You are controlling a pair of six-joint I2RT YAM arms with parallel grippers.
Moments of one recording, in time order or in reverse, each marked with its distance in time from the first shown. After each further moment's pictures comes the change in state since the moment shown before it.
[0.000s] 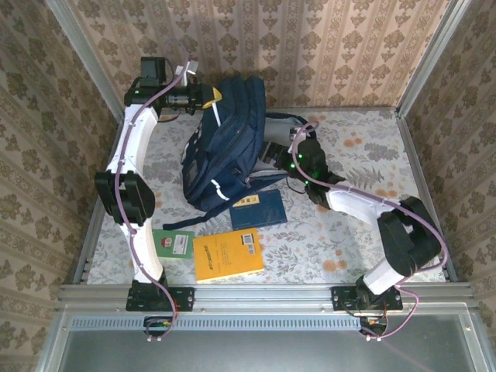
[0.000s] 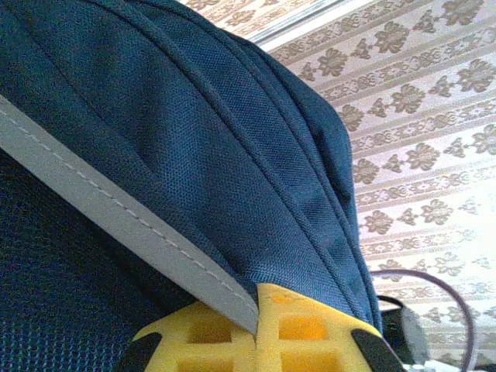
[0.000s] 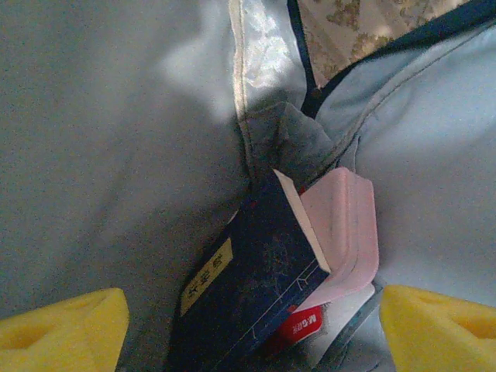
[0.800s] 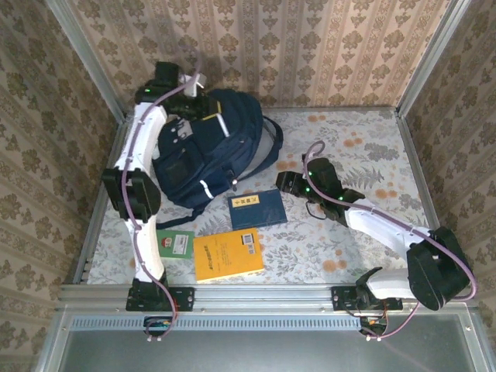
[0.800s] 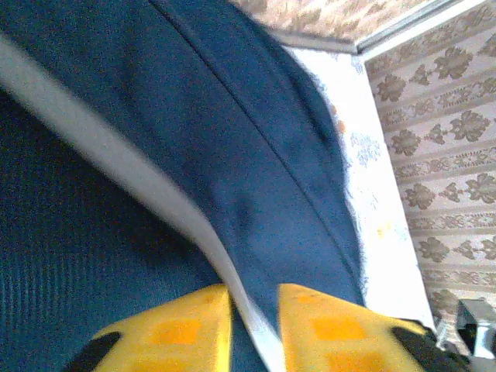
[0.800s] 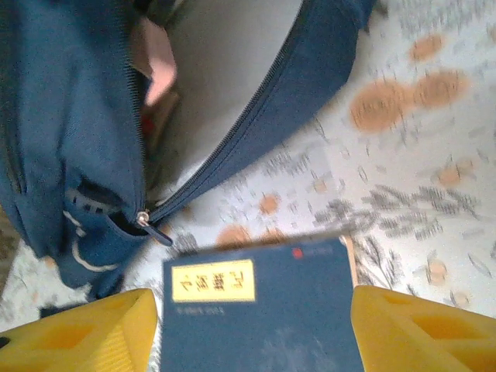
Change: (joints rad) left arm -0.073 0.068 0.040 -0.216 -0.386 0.251; right arm 0.000 -0.218 -0.153 -0.467 0.052 -0.081
